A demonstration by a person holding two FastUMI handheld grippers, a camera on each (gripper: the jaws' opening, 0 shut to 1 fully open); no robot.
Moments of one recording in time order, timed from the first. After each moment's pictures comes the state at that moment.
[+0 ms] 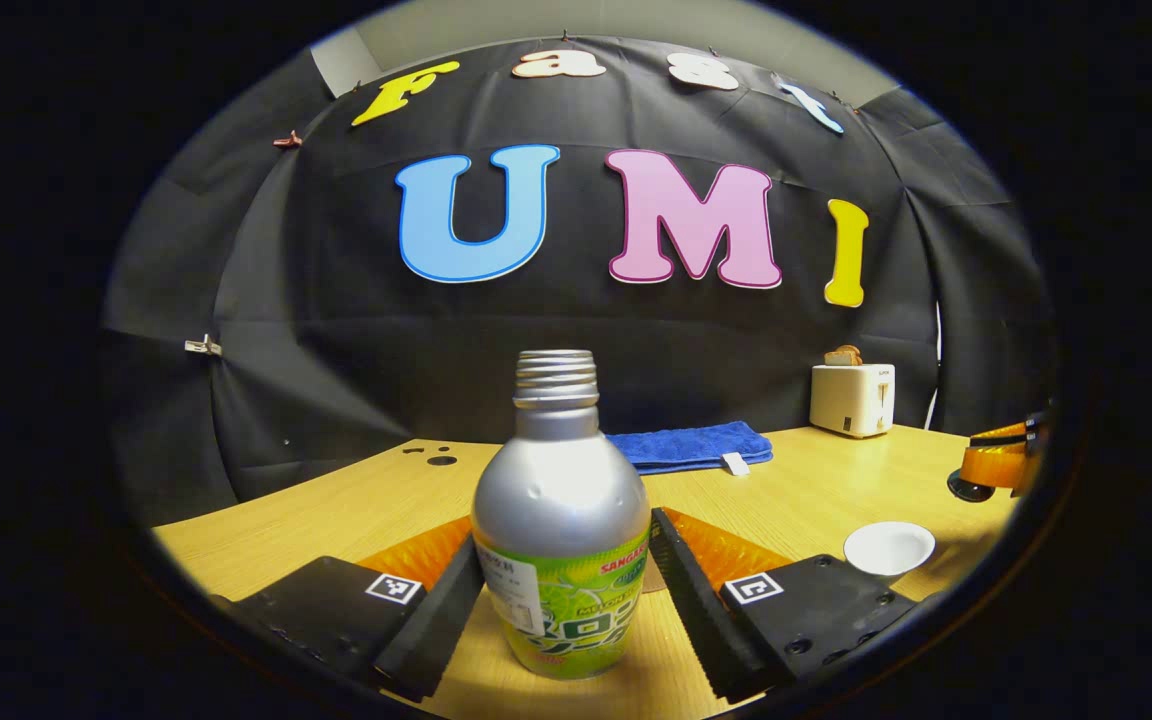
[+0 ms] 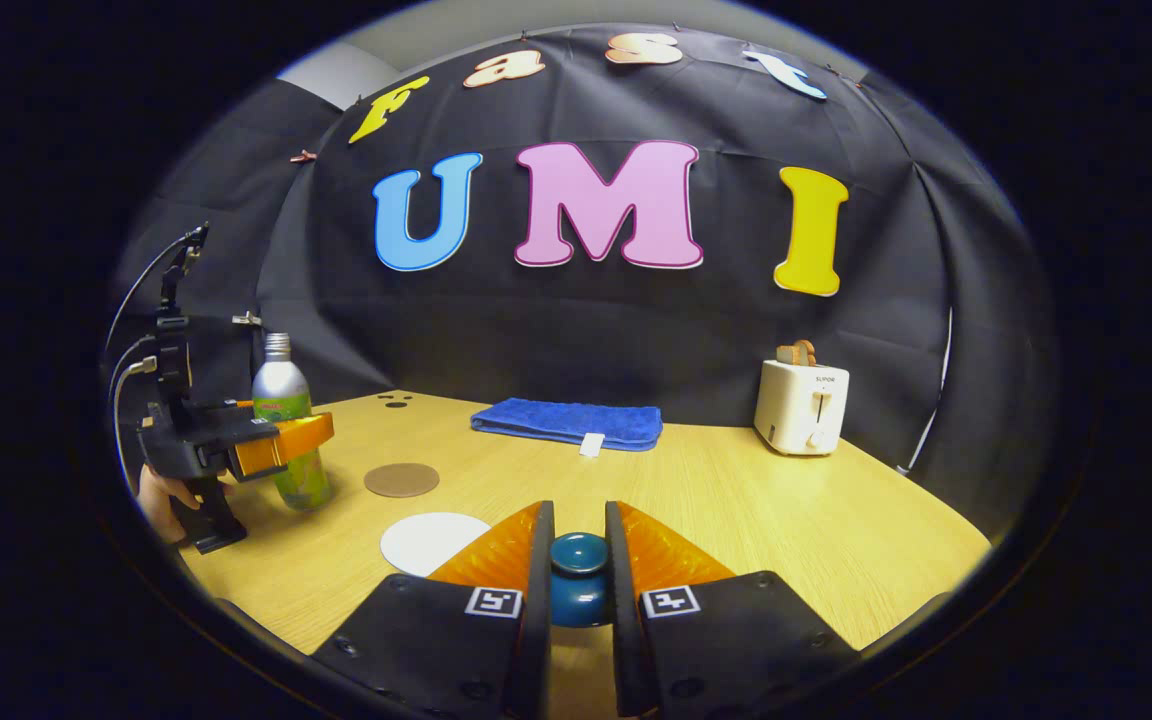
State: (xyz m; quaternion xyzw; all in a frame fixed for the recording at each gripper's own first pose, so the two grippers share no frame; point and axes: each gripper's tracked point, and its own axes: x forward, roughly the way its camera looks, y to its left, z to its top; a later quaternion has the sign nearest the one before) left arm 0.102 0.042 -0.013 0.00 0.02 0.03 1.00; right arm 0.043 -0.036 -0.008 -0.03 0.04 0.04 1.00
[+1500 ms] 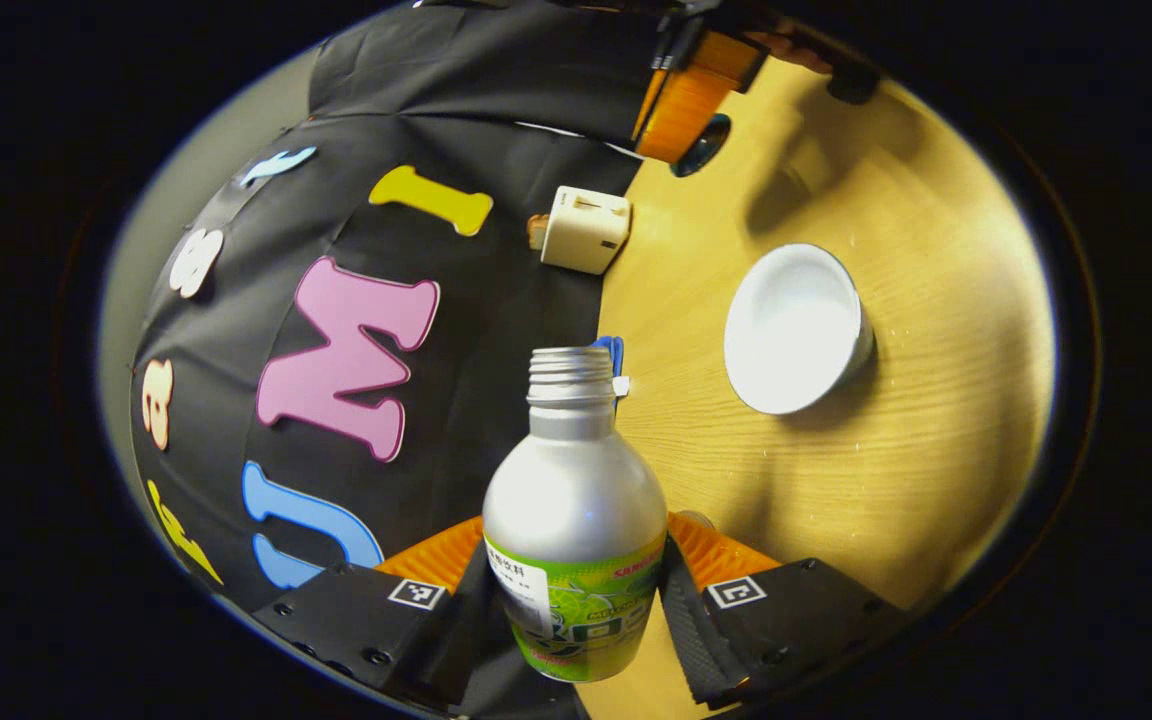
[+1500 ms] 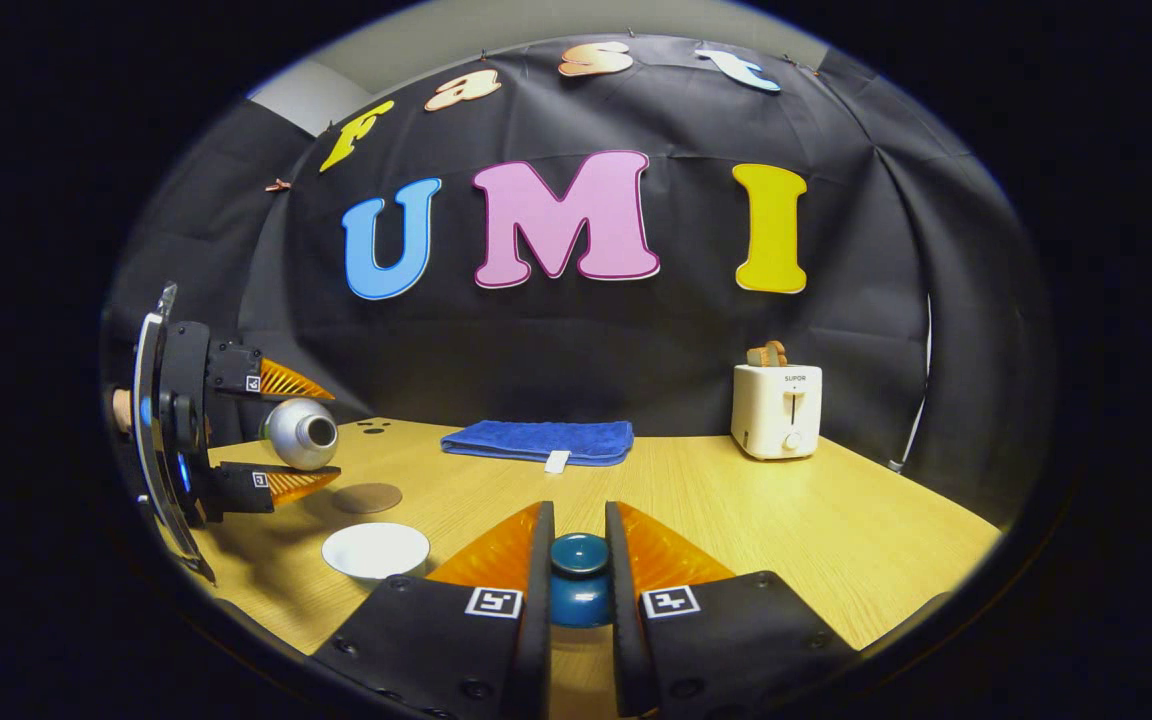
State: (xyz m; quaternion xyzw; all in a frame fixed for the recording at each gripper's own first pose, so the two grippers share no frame) left arm 0.108 -0.059 -0.016 0.65 0.01 -0.16 0.74; right arm 0.055 -0.081 -0.001 0.00 0.00 0.03 1.00
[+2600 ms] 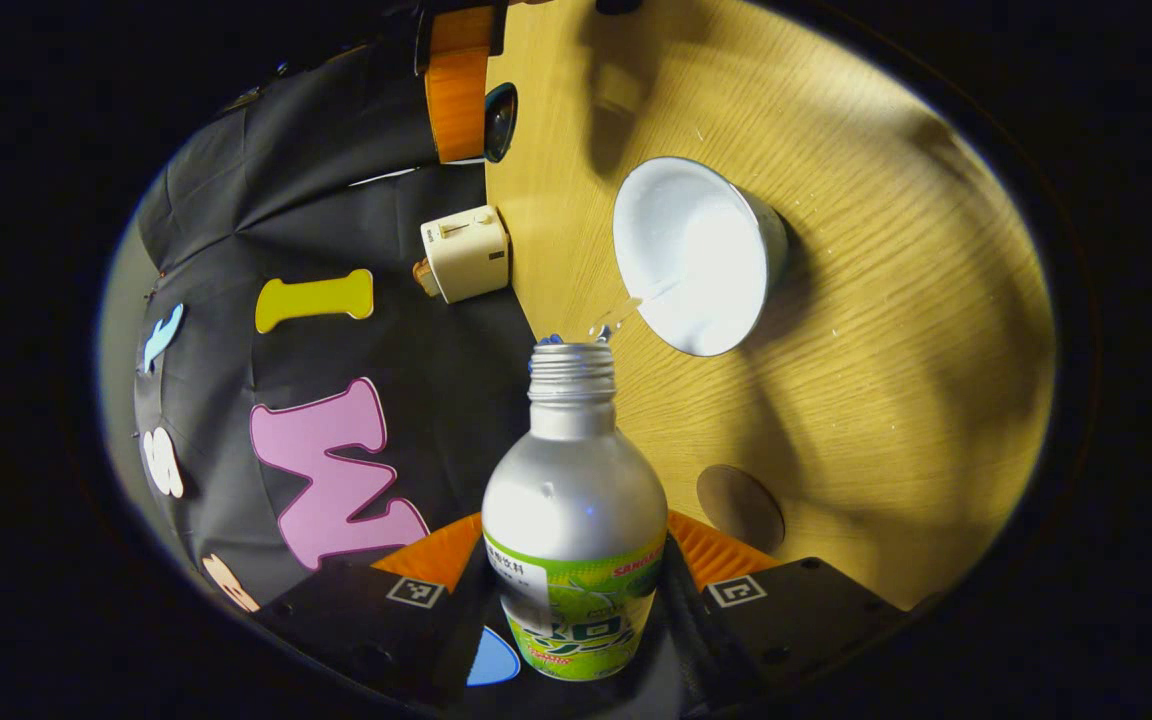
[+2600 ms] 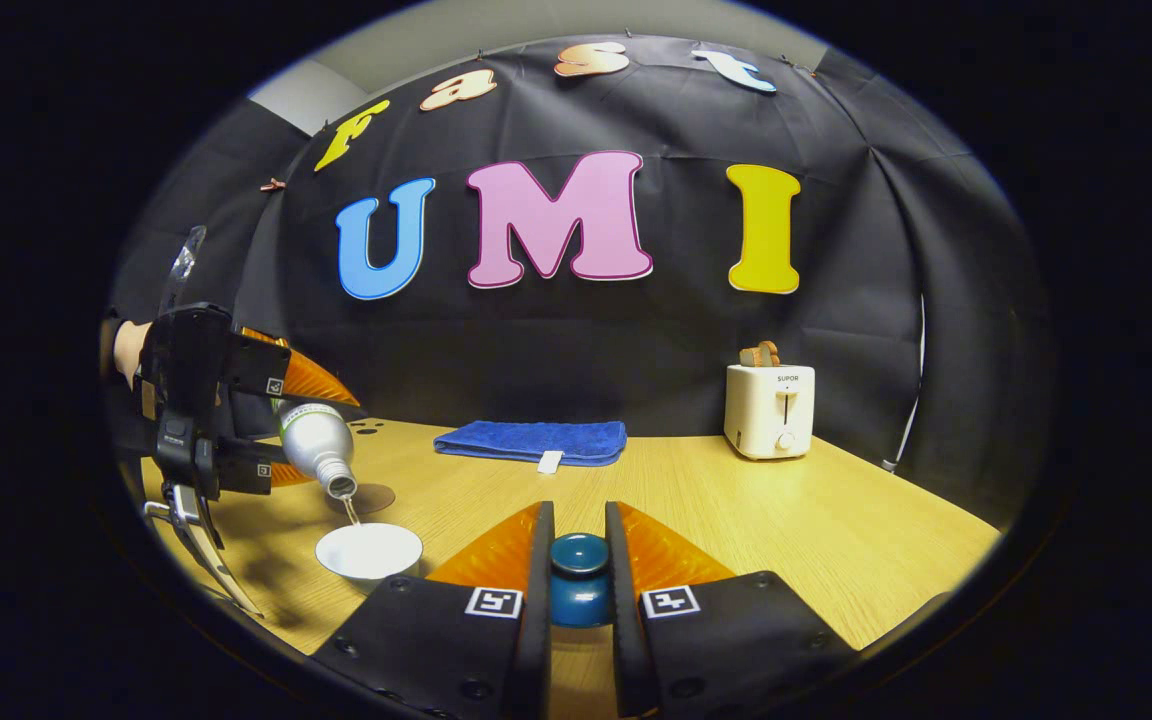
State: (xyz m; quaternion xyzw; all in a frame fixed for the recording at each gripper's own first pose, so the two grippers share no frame) left arm 0.103 -0.061 -0.015 0.82 0.01 -0.18 0.54; right arm 0.055 -0.086 0.000 0.00 0.00 0.02 1.00
